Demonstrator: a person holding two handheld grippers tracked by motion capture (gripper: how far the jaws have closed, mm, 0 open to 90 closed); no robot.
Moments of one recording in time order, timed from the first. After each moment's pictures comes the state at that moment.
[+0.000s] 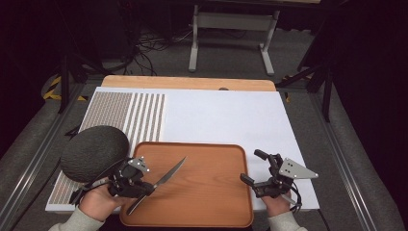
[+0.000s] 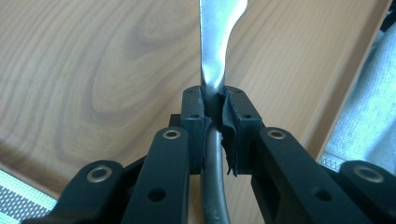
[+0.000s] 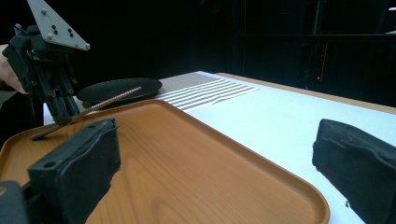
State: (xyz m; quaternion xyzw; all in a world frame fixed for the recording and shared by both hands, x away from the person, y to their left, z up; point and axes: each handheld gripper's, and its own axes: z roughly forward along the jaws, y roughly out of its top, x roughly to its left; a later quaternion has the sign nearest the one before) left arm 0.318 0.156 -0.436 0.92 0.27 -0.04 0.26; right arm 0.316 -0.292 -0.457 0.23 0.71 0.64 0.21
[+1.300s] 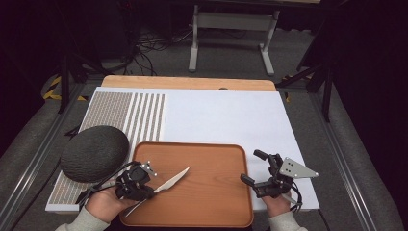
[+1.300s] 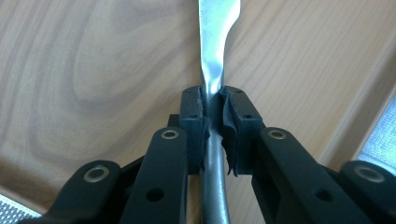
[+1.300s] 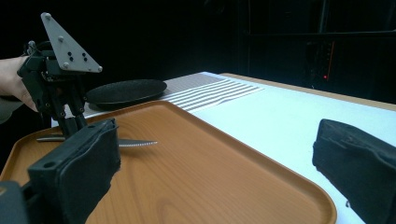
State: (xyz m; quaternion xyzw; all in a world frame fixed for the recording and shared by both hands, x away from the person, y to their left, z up) left arm 0.320 0.141 -0.453 0.94 0.28 -0.04 0.20; right arm 0.317 -0.293 -0.457 0.23 0.71 0.64 0.19
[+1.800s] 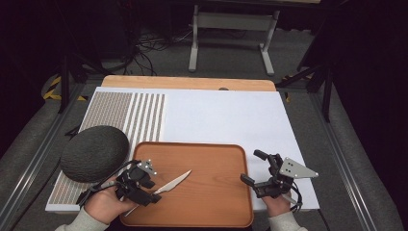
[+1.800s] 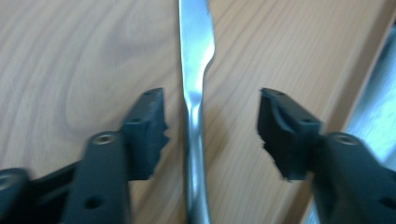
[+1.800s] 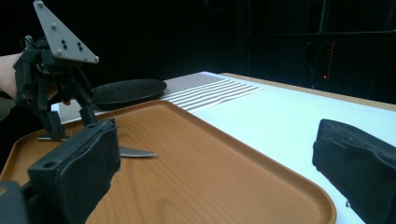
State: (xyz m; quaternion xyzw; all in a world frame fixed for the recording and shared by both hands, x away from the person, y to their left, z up) left arm 0.319 0.141 -0.445 0.93 0.27 -0.04 0.26; right arm 0.317 -0.293 -0.457 0.23 0.71 0.64 0.19
